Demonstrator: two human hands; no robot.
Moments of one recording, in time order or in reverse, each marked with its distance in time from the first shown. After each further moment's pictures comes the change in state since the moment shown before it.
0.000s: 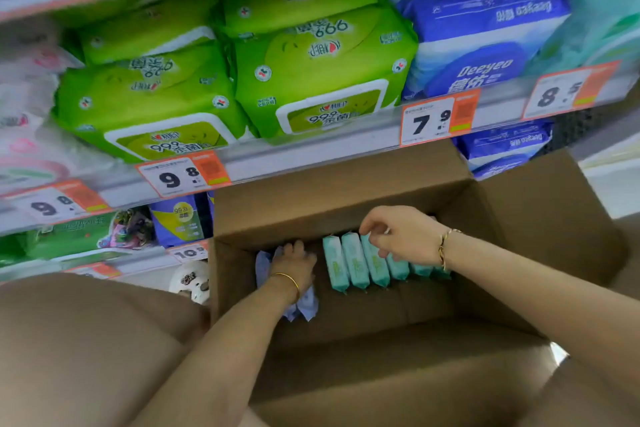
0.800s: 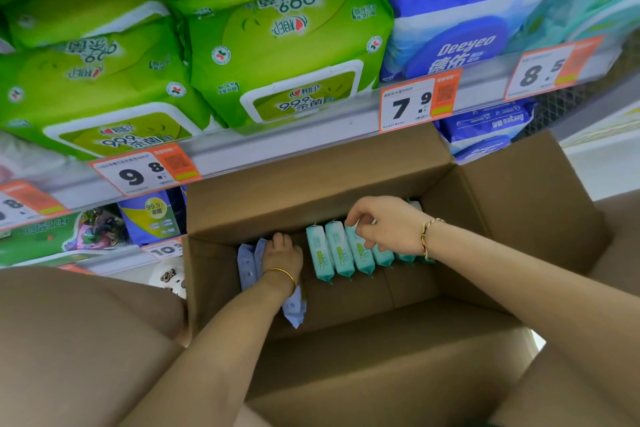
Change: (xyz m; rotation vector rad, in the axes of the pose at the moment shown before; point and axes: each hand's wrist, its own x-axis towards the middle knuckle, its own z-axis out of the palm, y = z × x) left_hand 0.021 0.018 0.014 0.165 0.009 -0.090; right_hand 0.003 0.010 0.000 0.066 -0.018 0.047
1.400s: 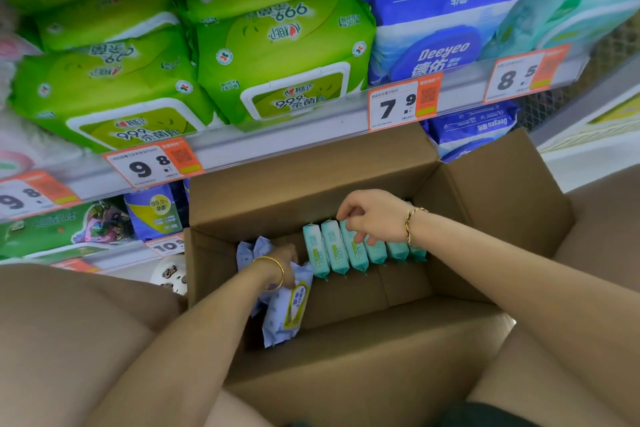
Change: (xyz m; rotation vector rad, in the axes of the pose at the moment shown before) left_hand -0.032 -0.017 -0.028 -0.654 -0.261 0.097; right_hand -0.003 -0.002 0.001 0.078 -0.009 -0.015
